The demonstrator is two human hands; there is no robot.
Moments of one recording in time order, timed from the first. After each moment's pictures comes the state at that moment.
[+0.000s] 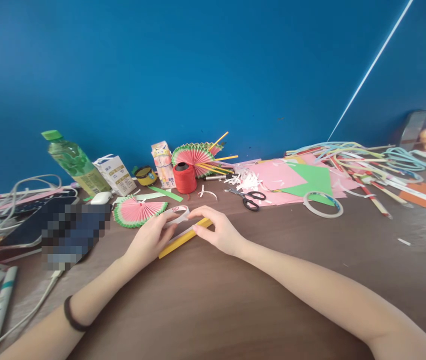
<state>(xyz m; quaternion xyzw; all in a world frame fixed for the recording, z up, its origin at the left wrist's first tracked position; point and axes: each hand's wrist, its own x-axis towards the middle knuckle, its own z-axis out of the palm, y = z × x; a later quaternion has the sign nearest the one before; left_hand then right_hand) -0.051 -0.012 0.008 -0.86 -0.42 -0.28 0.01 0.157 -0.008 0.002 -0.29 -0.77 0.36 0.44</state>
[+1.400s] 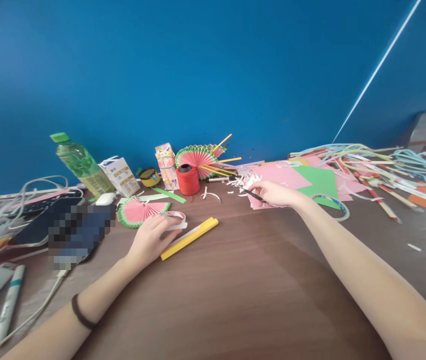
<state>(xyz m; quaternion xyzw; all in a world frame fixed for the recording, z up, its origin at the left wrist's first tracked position) -0.060 -0.006 0.005 -0.87 -0.36 -0.30 0.11 0.278 0.068 0.041 -0.60 -0.73 0.30 0.14</state>
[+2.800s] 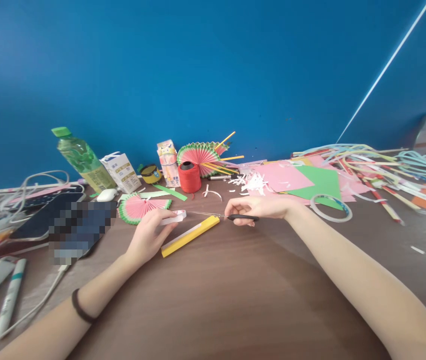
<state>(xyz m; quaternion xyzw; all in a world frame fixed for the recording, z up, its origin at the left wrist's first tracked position) -0.064 -0.009 0.004 -0.85 -0.38 -0.37 0.05 0.234 0.034 0.059 -0.33 -0.73 0.59 0.04</state>
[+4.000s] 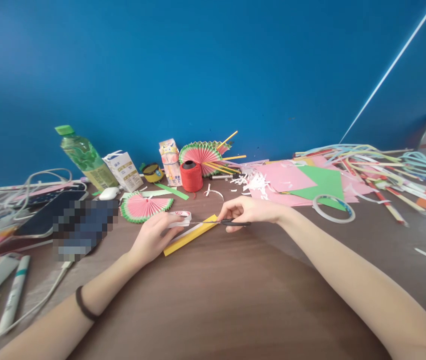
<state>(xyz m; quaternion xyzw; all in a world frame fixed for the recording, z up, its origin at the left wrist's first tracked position) -0.063 -0.010 0.001 -0.87 -0.33 -0.35 0.06 0.212 0.029 0.051 -0.37 -0.77 0.52 0.08</state>
